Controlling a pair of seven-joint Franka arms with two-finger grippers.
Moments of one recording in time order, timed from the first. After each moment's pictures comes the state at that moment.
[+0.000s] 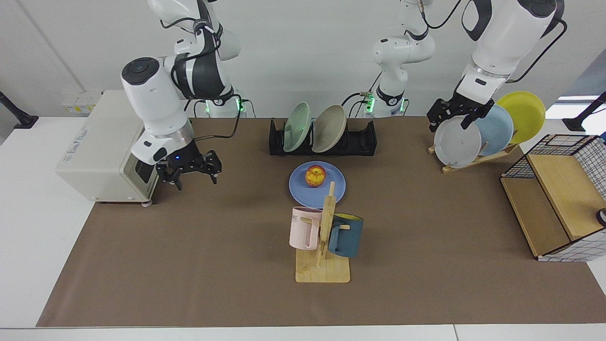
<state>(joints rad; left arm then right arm) 0.11 -0.07 -0.19 -1.71 -0.04 1.60 -0.16 0.27 0.17 -0.21 -1.73 0.08 2.01 -0.13</state>
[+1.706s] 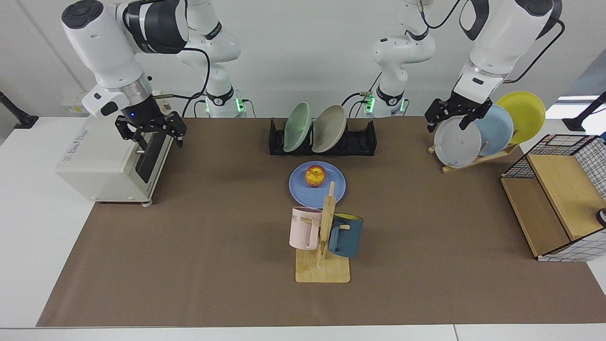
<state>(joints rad) 0.07 -0.07 -0.16 -1.71 -0.04 1.62 -0.16 0.11 -0.01 -0.13 -1.72 0.04 1.75 -0.06</state>
